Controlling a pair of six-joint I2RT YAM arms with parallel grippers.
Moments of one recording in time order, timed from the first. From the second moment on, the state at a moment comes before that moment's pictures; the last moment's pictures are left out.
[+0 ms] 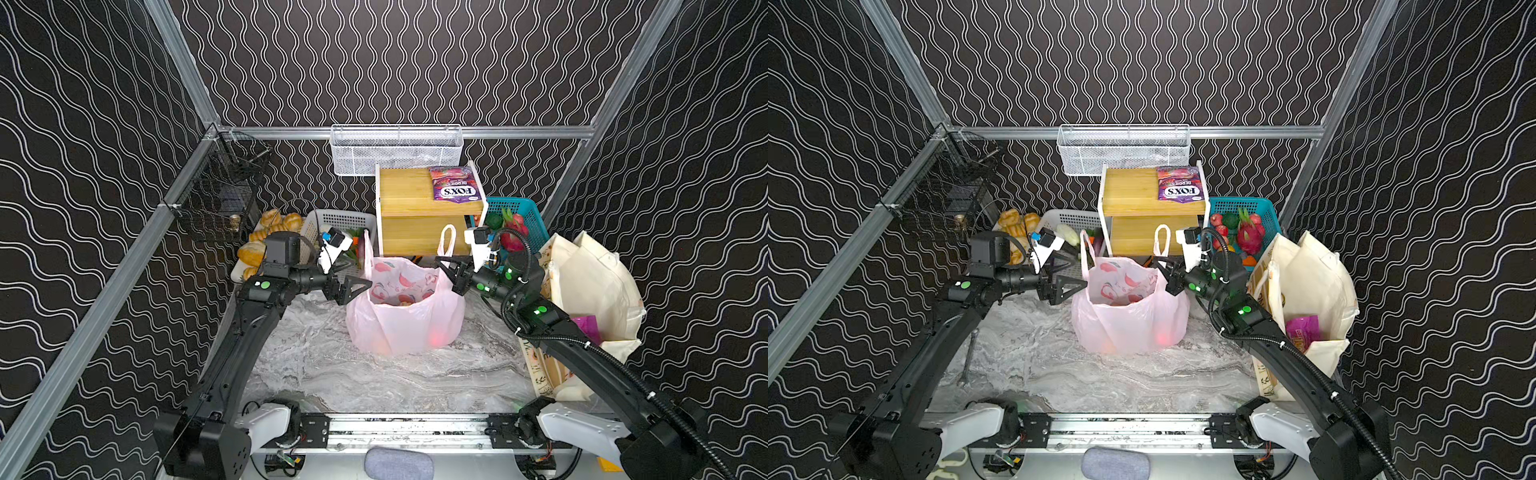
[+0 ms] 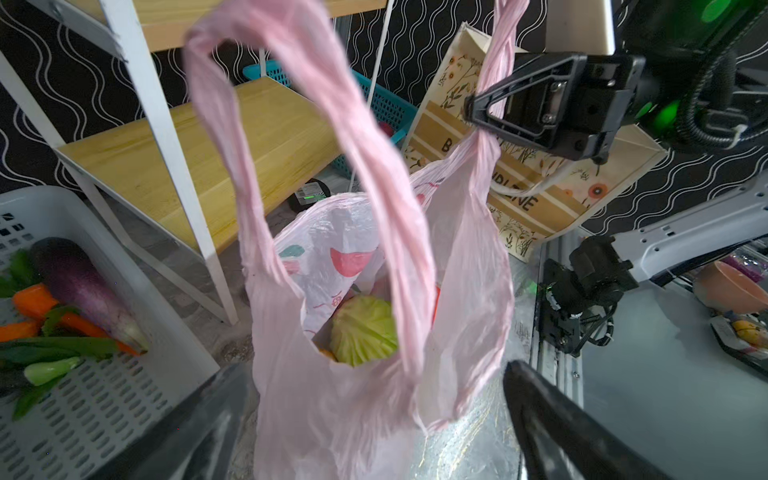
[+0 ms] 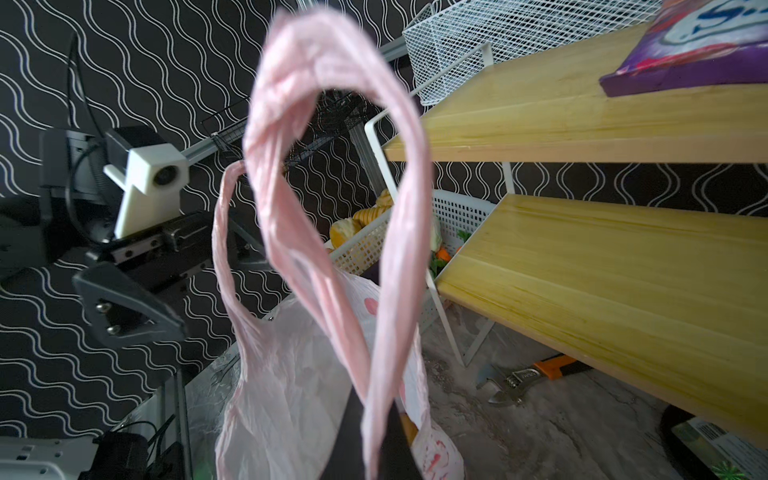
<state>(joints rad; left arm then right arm) -0.16 1.18 1.13 -0.56 0.89 0.26 0.48 1.12 0.89 0.13 -0.47 0.32</state>
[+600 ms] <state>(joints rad) -0.12 1.44 1.17 -0.28 1.12 0.30 0.48 1.11 0.89 0.14 -0.58 0.32</state>
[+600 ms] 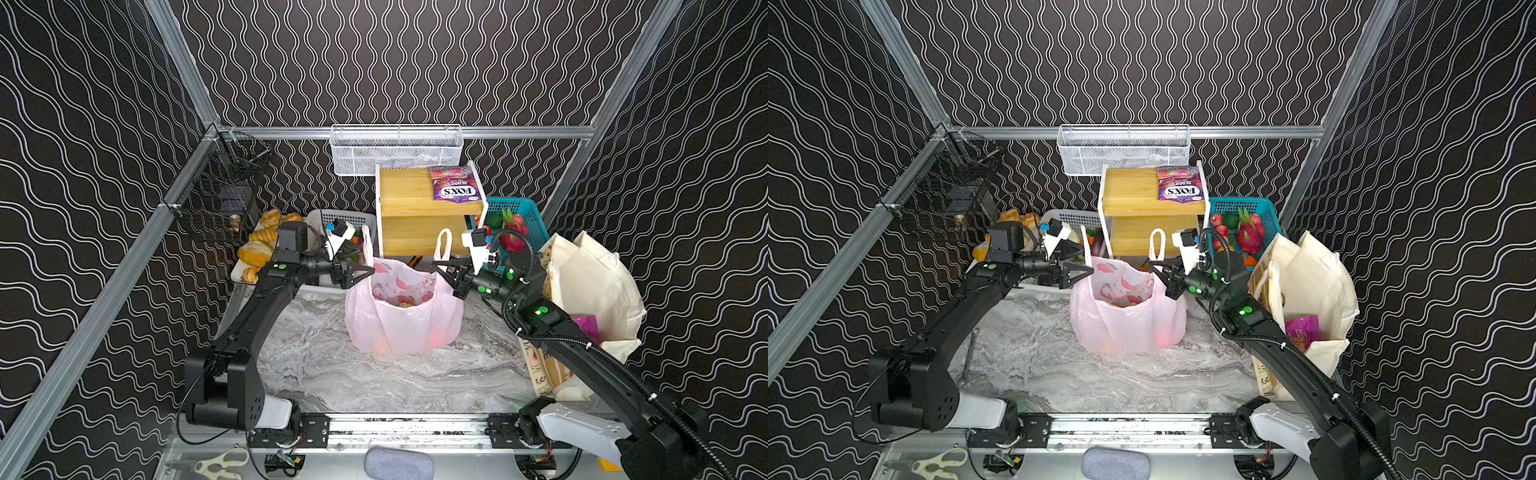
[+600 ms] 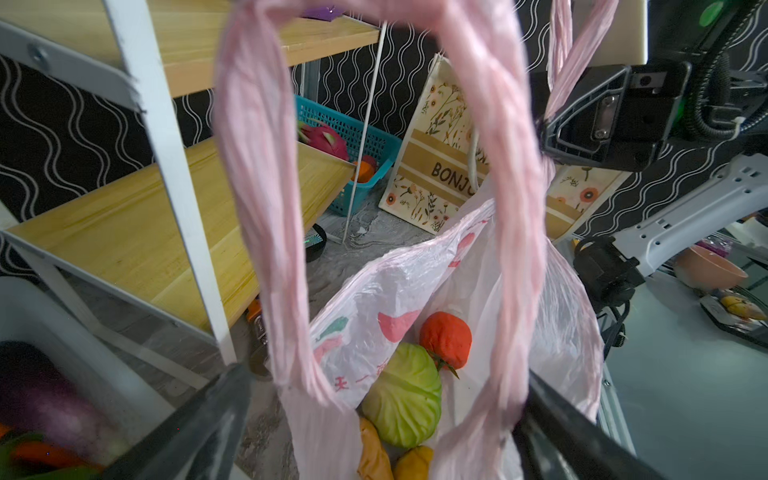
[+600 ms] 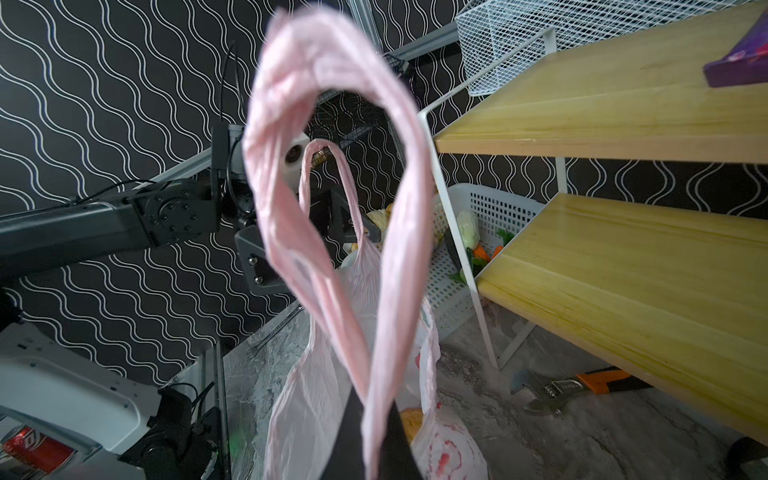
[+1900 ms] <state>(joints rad) -0.22 1.37 1.12 -0.28 0.86 0.30 0.48 1.16 0.92 0.10 -0.59 0.37</state>
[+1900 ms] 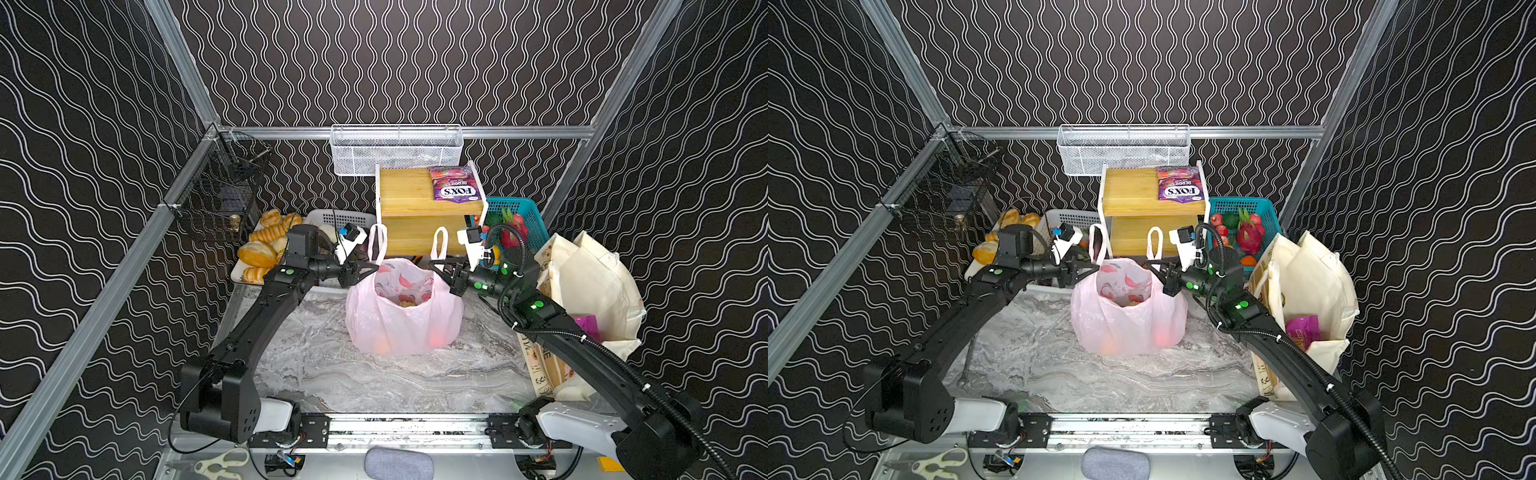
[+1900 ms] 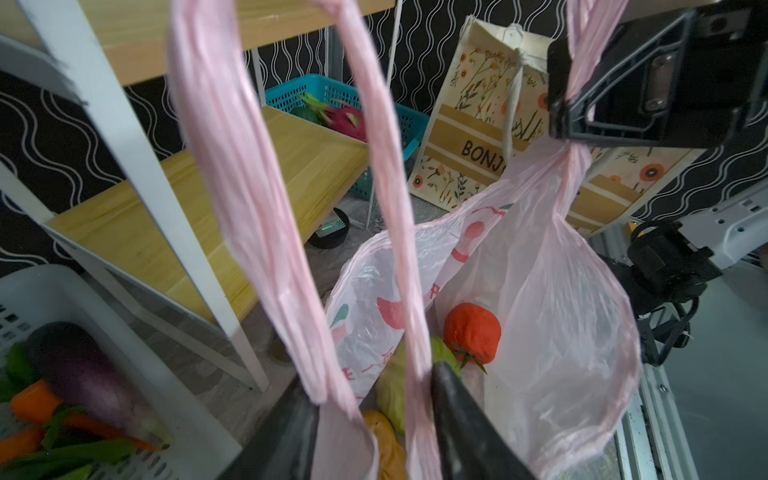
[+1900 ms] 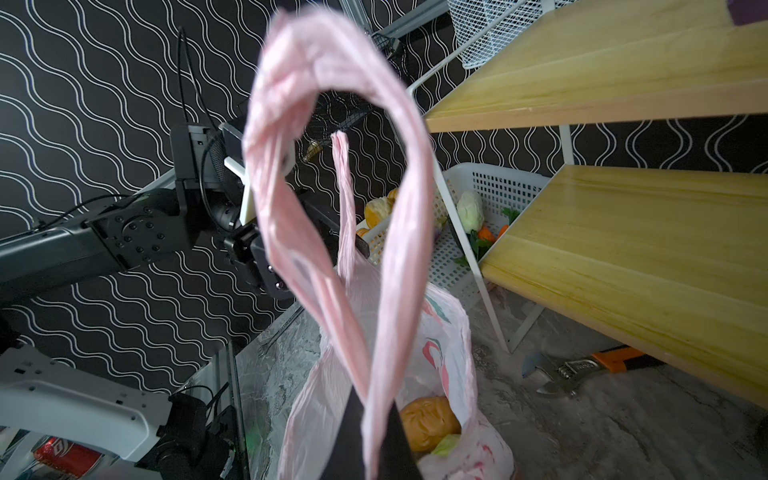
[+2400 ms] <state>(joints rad) -0.35 1.28 1.04 -0.21 0.53 0.30 0.48 1.15 0.91 0.10 -0.59 0.40</state>
